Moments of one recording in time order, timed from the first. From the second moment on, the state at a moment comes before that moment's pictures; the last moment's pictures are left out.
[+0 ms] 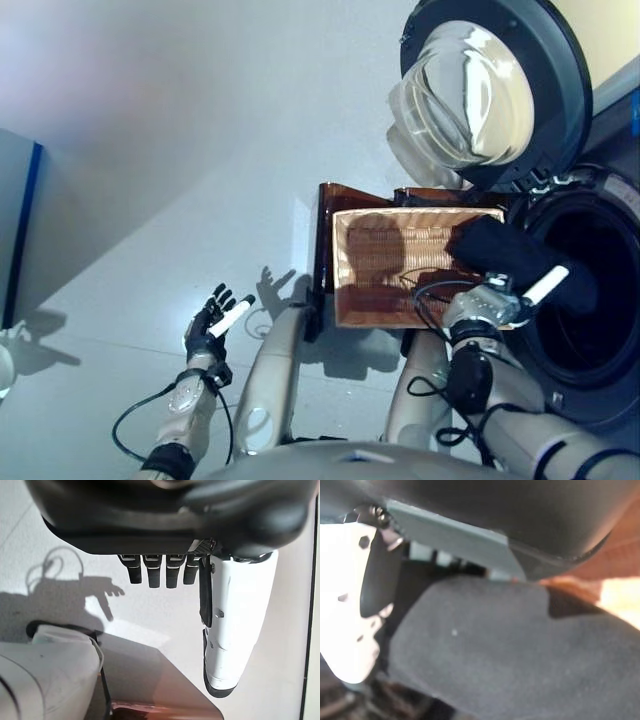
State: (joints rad) left arm 0.07 0.23 -0.21 0.70 -0.67 -0.32 0.04; right arm -0.63 -0.22 -0.64 1.01 1.46 -0.68 -0.28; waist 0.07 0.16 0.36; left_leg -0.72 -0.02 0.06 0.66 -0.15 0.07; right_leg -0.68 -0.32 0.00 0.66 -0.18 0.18
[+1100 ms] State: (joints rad) left arm 0.10 0.21 -0.29 0.66 -0.67 -0.32 0.01; right arm -0.72 -0.57 -0.74 1.13 1.46 -0.75 -0.46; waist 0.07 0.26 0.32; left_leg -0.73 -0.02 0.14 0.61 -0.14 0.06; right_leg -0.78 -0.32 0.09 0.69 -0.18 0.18
